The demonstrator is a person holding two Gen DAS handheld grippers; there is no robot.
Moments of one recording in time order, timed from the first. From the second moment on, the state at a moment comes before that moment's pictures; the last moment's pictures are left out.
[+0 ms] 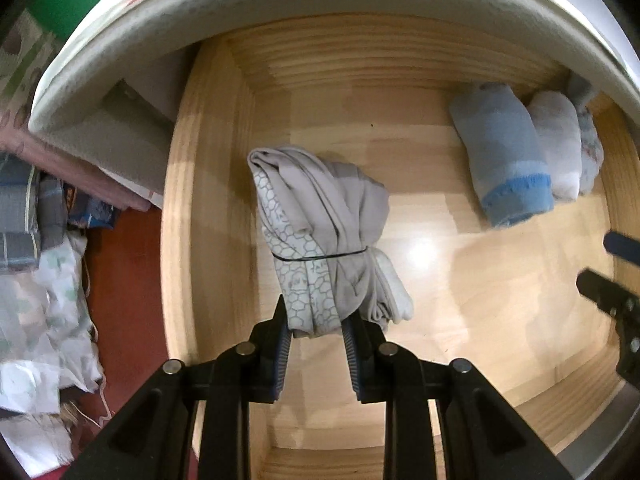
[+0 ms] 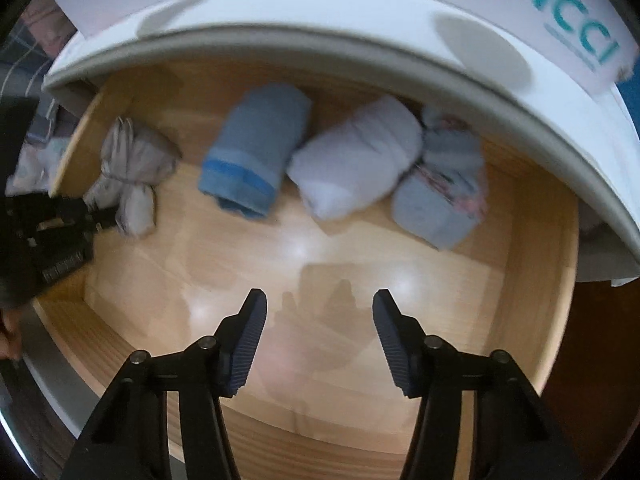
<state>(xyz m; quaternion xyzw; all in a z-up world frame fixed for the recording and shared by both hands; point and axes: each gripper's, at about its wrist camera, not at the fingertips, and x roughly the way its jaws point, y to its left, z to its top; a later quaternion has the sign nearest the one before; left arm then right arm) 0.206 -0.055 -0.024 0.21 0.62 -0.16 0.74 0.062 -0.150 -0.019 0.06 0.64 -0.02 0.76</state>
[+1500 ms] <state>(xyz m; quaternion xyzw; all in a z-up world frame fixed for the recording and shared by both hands) 0.187 -0.055 -0.013 0.22 0.61 -0.17 0.75 0.142 -0.116 -0.029 0.12 0.64 -0.11 0.76</state>
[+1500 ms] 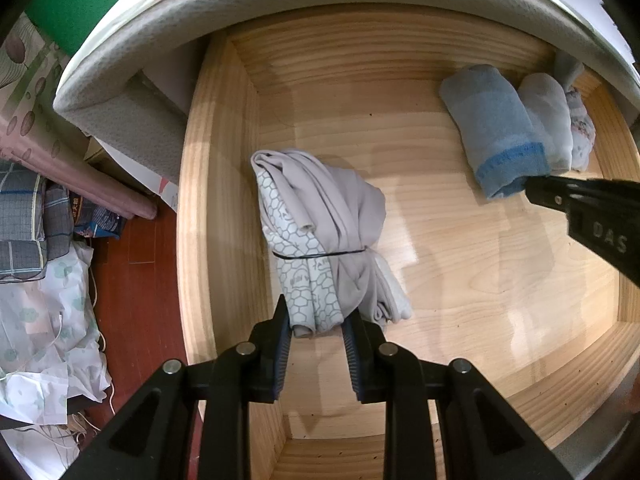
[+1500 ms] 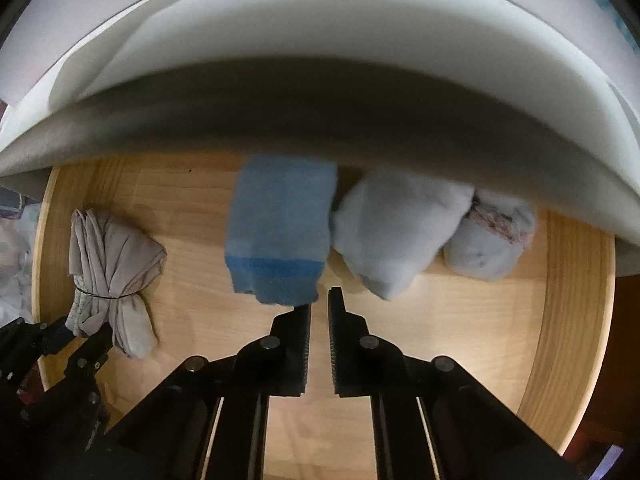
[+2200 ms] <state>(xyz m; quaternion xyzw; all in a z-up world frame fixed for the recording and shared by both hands) 0.189 -0.053 -0.014 0.21 0.61 -0.17 0.75 0.119 -0.110 0.009 0.08 0.61 -0.03 0.79</state>
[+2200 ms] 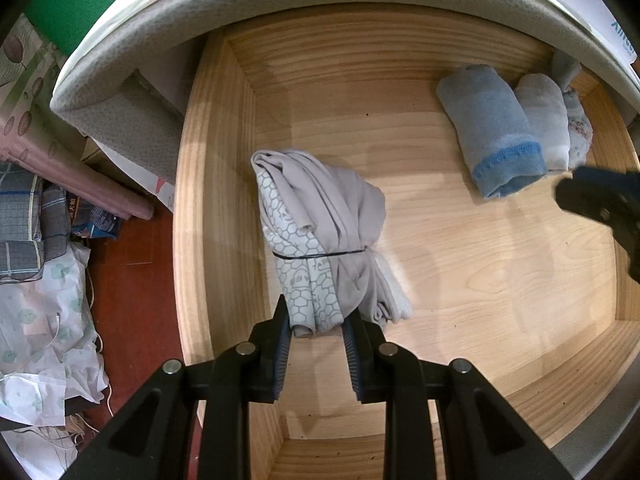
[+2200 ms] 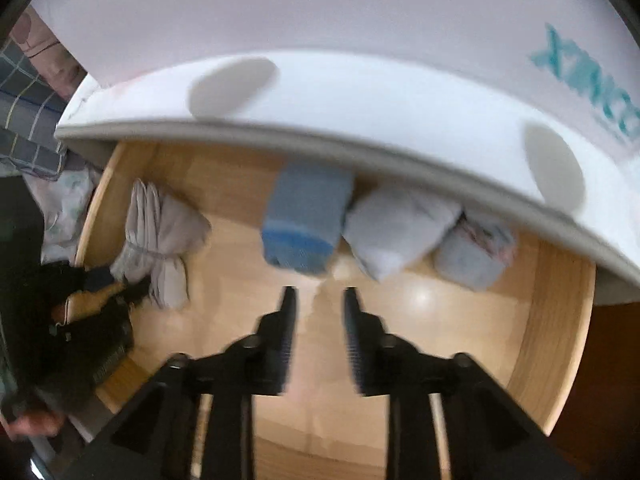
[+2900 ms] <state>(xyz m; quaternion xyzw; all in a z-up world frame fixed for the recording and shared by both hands) 0.190 -0.046 -0.018 0.21 0.61 -0.18 0.74 0.150 -0.118 -0.010 0.07 0.63 -0.08 0.77</state>
